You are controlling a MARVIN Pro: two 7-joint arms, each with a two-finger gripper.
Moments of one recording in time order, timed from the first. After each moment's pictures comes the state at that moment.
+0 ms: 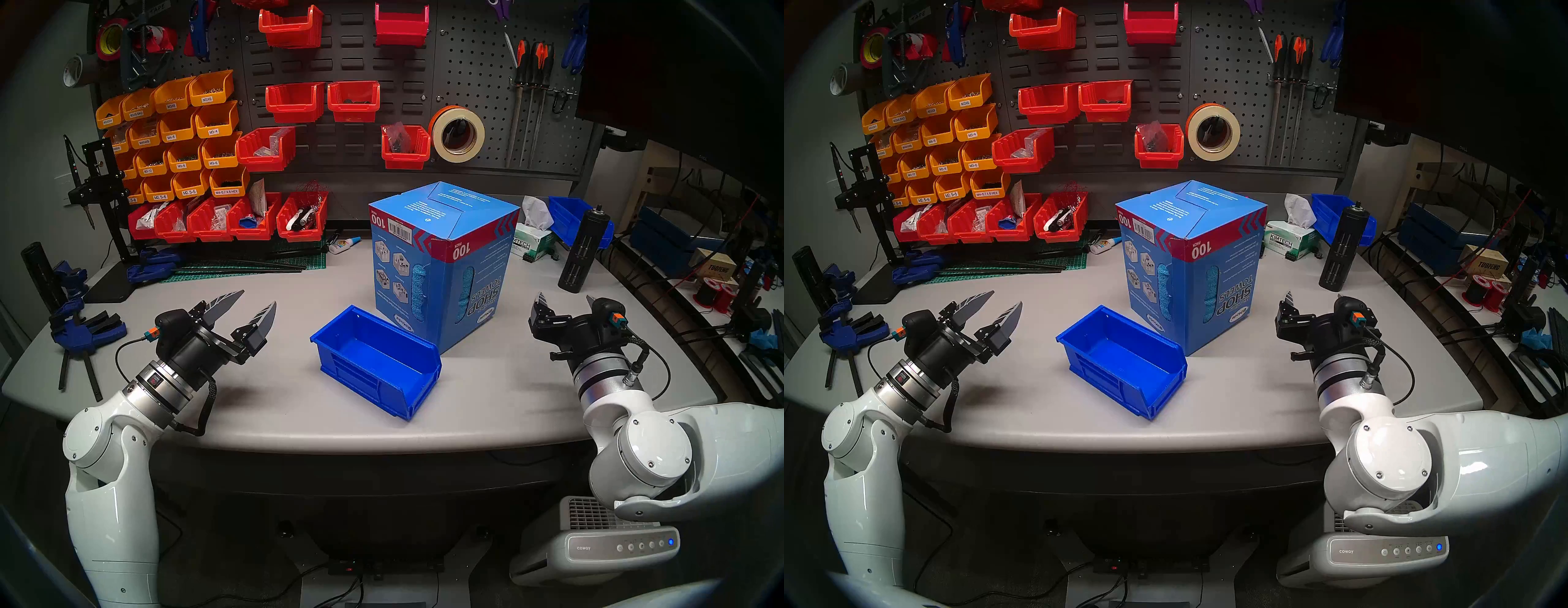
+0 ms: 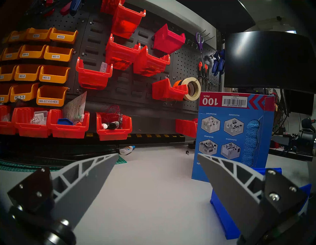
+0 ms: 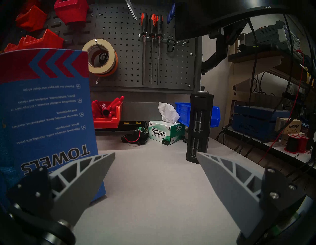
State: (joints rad) left arm 1.90 -1.43 -2.08 -2.01 -0.47 0.15 -0.88; right arm -0.39 -0.14 -0.33 -2.40 0.94 -0.39 -1.29
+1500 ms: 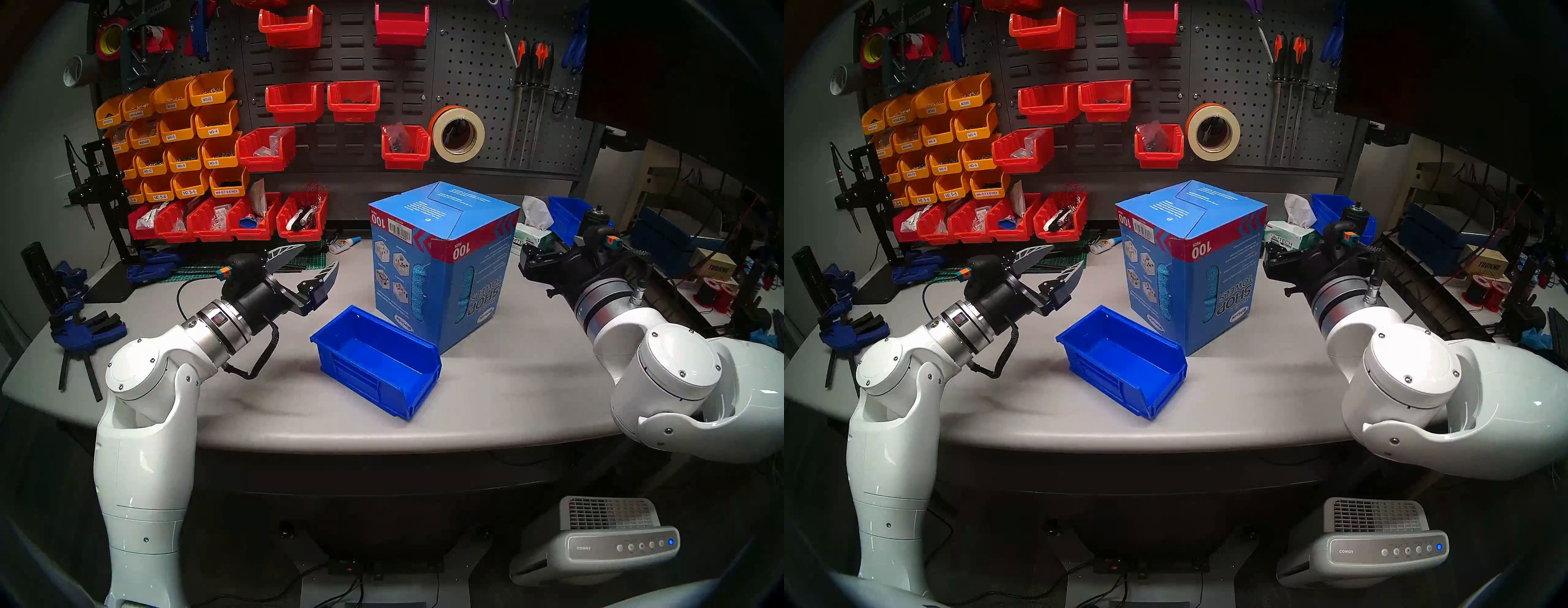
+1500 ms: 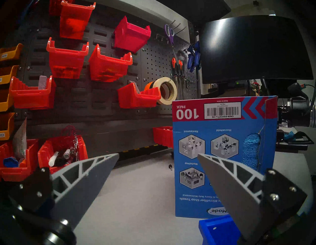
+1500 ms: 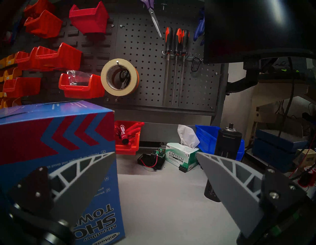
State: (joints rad) left arm 1.62 -1.35 -1.81 -1.97 -0.33 0.24 -0.79; right arm -0.21 -0.11 -0.17 -2.44 1.21 -0.16 -1.06
